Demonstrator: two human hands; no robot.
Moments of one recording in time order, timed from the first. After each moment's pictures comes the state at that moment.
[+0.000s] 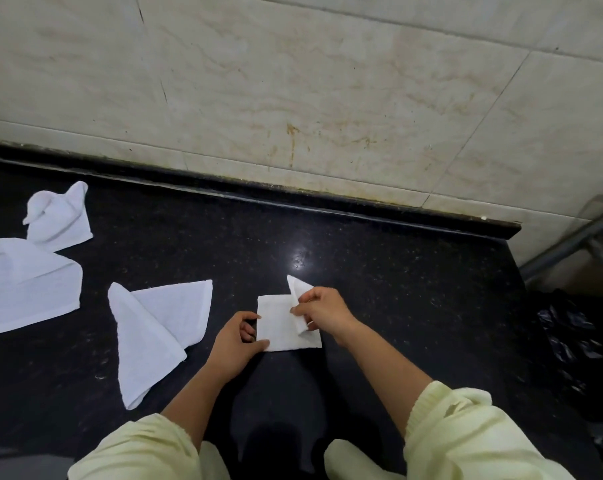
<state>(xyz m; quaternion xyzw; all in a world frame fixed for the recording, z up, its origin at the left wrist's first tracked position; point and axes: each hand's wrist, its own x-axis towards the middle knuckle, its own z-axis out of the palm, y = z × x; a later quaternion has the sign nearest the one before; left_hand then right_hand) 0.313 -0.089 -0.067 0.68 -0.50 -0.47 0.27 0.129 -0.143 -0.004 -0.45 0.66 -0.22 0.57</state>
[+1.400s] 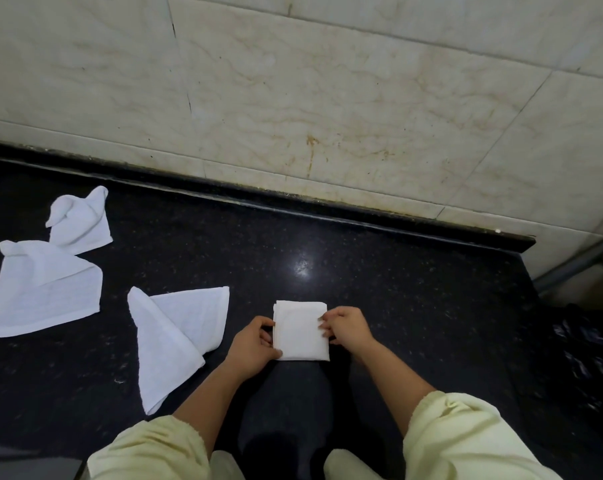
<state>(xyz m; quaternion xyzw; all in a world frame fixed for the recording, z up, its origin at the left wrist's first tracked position) 0.323 -0.101 -0.059 0.68 -0.50 -0.51 0.19 0.127 -0.138 -0.033 -0.40 0.71 -0.22 0.53</state>
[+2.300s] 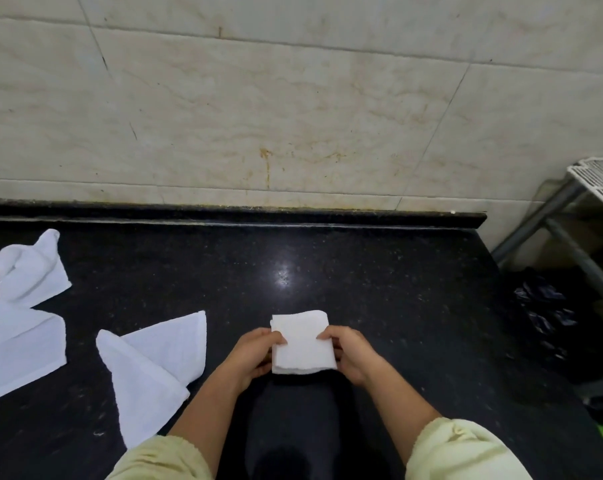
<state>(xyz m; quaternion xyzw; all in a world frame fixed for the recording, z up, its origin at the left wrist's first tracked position) 0.293 -0.124 -0.028 0.62 -0.28 -0.70 0.23 0.107 -0.109 -0.025 -0.15 0.65 -0.33 0.67</state>
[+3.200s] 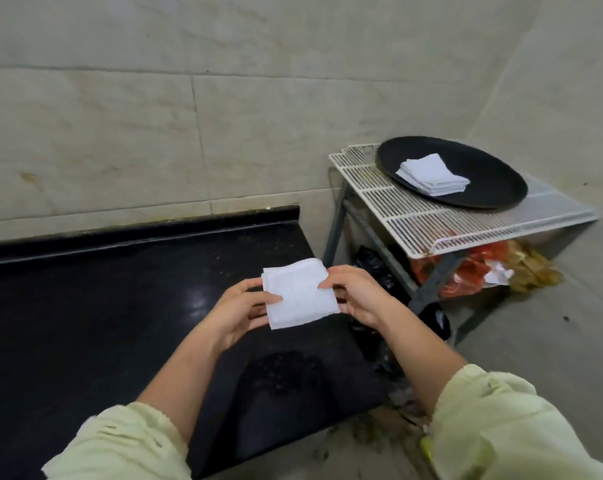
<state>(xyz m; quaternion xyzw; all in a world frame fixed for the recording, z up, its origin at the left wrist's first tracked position) -0.053 -0.054 0.063 0.43 -0.39 -0.77 0.26 -0.256 0.012 0.097 -0.25 0.63 -0.47 0.56</state>
